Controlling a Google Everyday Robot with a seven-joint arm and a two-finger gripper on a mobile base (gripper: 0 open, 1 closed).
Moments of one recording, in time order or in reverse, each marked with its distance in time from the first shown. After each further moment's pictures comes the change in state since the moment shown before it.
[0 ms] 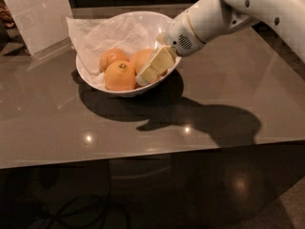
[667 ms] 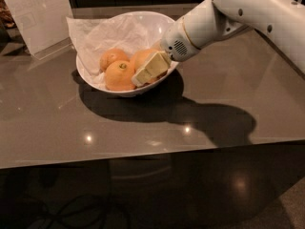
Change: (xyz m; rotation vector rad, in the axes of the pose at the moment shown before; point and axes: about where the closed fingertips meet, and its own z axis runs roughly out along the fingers) arm 0.007 -0.002 0.014 0.015 0.001 0.040
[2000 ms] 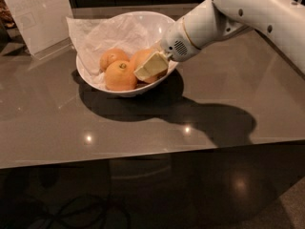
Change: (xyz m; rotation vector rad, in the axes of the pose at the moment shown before) arm 0.000 0.000 0.000 0.000 0.000 0.000
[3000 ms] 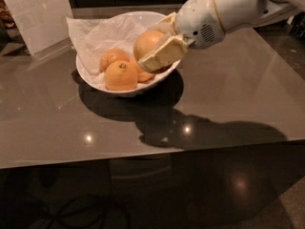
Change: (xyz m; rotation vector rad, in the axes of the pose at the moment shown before) arm -0.041 0.060 -0.073 -0.113 -0.175 -0.217
